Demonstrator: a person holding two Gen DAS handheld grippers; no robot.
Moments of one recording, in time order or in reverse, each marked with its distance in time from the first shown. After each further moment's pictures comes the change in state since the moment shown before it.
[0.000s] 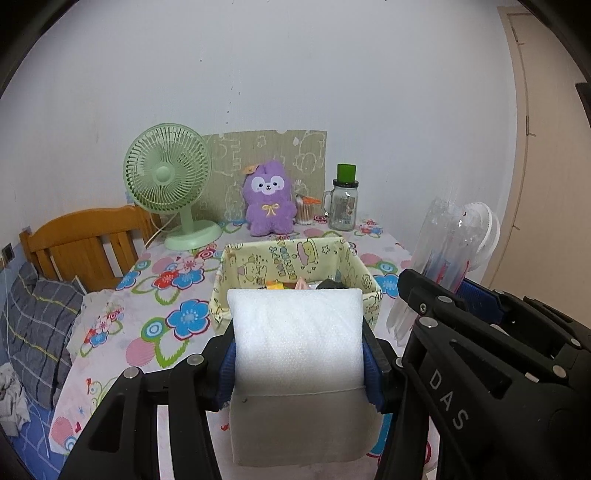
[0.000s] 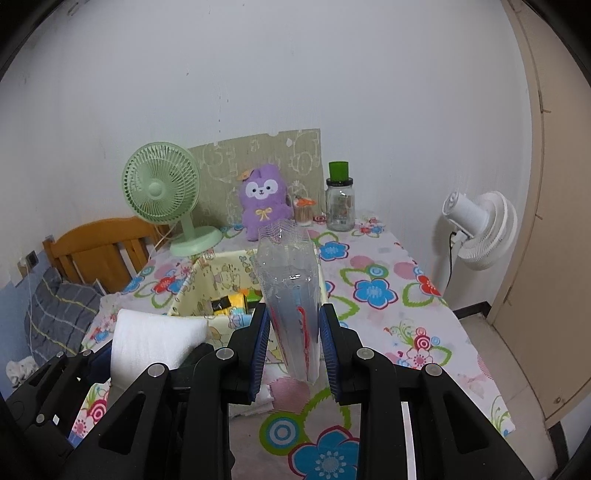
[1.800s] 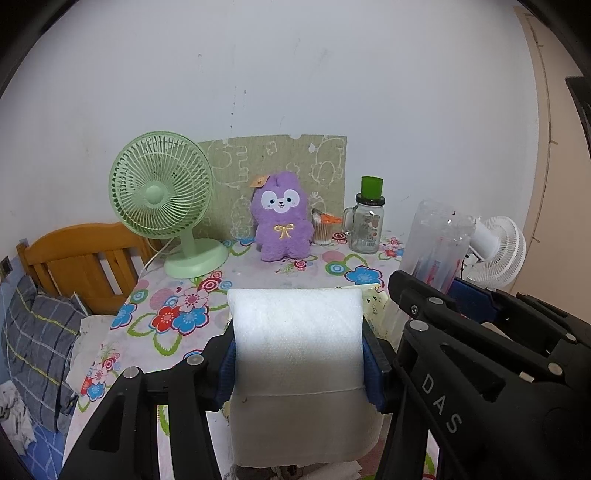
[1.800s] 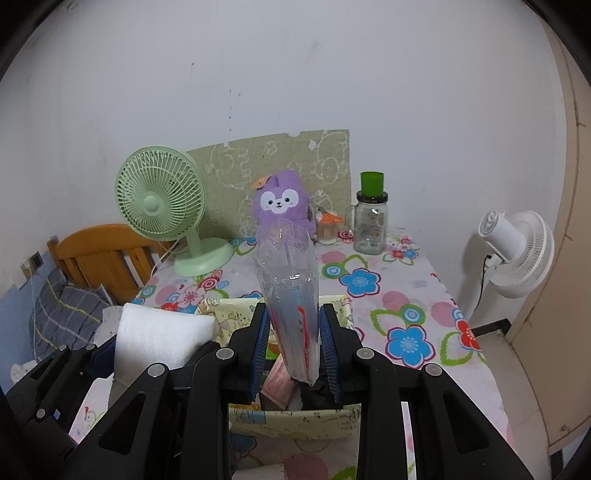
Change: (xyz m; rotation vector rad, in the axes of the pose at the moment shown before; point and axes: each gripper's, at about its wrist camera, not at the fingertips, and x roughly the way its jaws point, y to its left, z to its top) left arm 0.075 0.024 0.064 -0.006 0.014 0.033; right arm 0.090 0.014 0.068 -0.034 0.033 0.075
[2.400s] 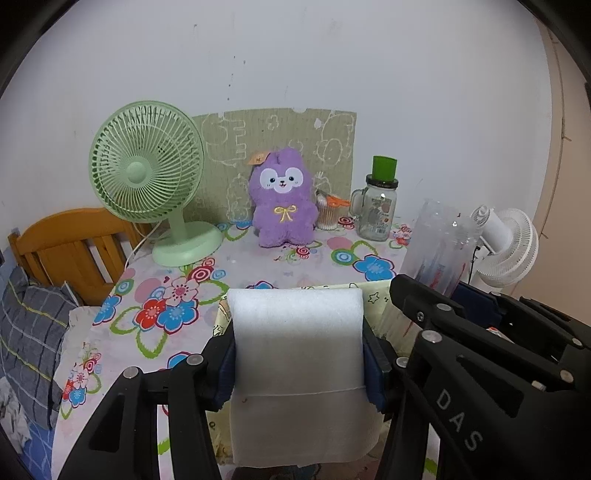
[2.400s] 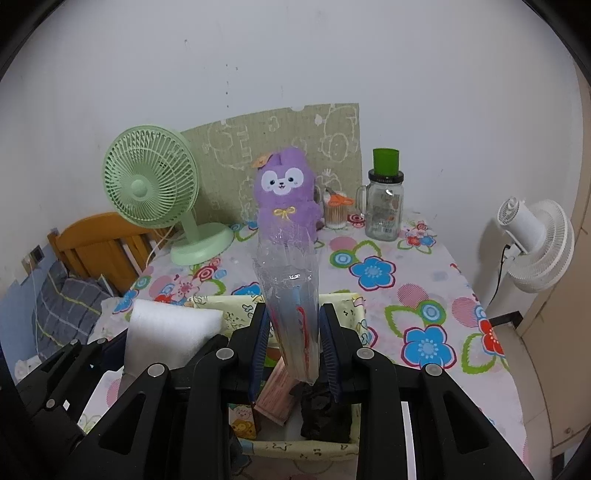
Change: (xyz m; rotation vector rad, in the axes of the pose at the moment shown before) left arm 0.056 0.007 0.004 -0.017 0.073 -0.003; right arm 0.053 -0.007 0.004 0.002 0.074 0.031
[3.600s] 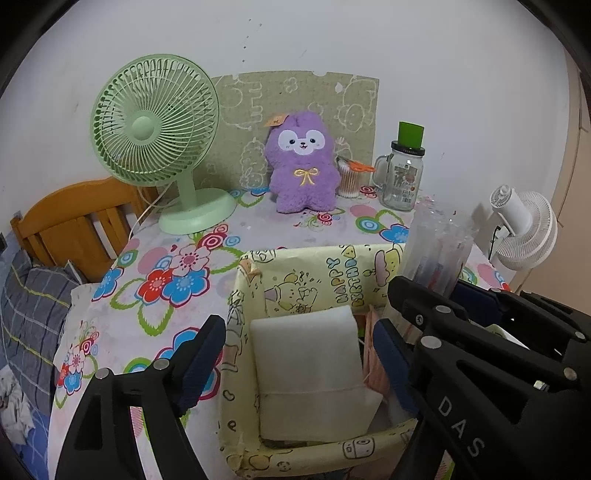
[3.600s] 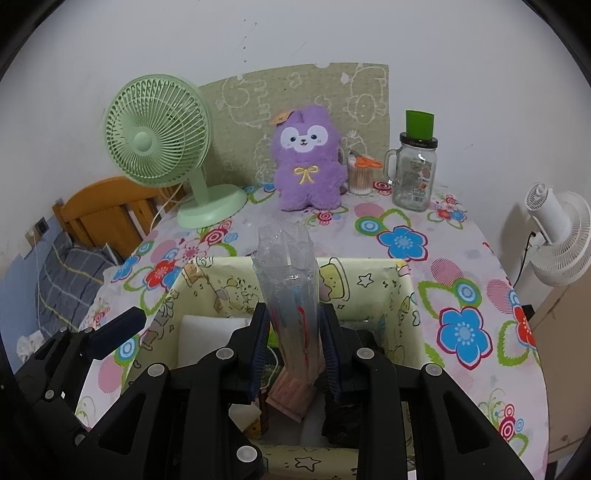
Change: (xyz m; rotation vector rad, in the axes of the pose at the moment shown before) left arm 0.033 0.024 -0.020 -0.015 0.092 0.035; right arm 0.046 0.018 -0.018 -0.049 0.115 0.047
